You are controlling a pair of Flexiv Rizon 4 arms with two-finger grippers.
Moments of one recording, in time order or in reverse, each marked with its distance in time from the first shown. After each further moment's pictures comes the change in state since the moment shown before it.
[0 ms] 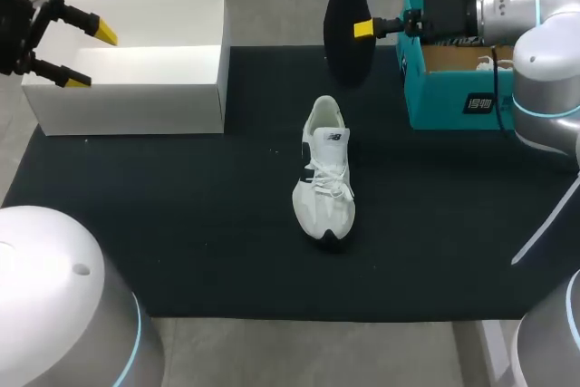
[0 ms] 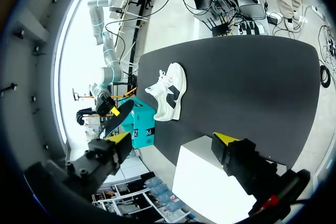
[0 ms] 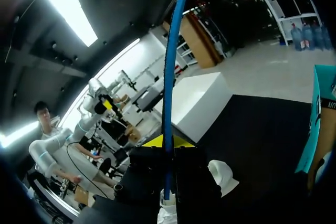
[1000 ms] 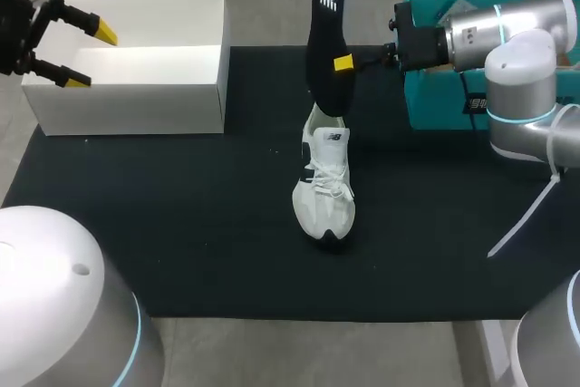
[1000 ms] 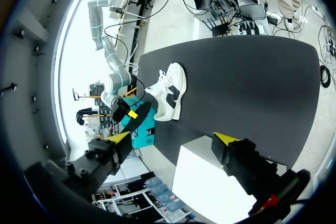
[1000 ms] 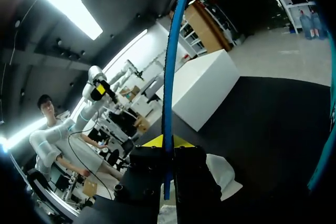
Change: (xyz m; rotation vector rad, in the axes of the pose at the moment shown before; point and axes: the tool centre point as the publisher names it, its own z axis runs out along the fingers) left arm 0.000 0.000 0.000 0.000 0.000 0.000; right arm -0.046 -0.042 0.047 0.075 0.096 0.019
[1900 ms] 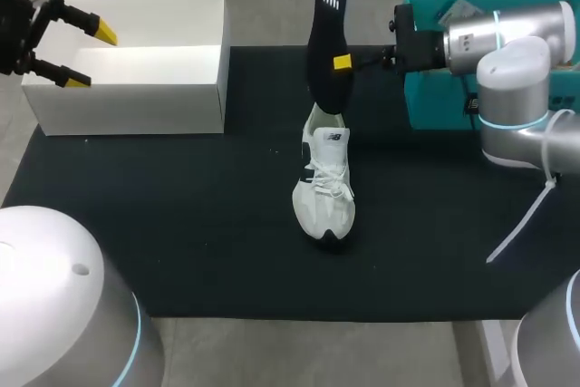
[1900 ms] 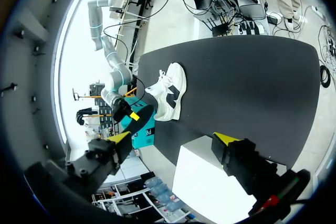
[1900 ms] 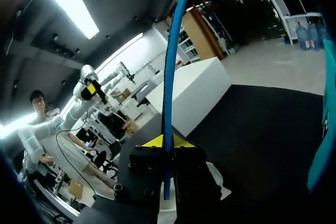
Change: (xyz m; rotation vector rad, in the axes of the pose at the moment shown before) left arm 0.000 0.000 0.000 0.000 0.000 0.000; right arm -0.012 0.001 0.003 -0.039 -0.094 -0.070
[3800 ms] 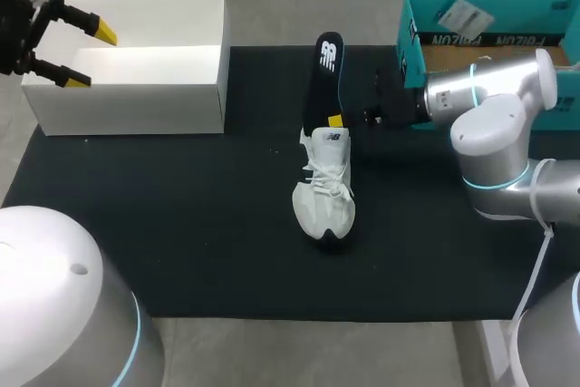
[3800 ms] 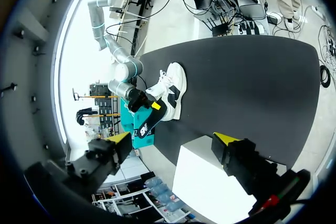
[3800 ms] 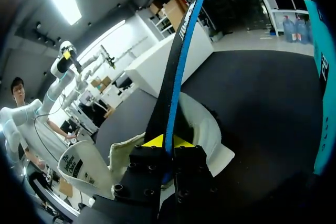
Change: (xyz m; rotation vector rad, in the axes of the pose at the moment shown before) left arm 0.000 0.000 0.000 0.000 0.000 0.000; right arm -0.032 -0.110 0.029 0.093 -0.165 0.022
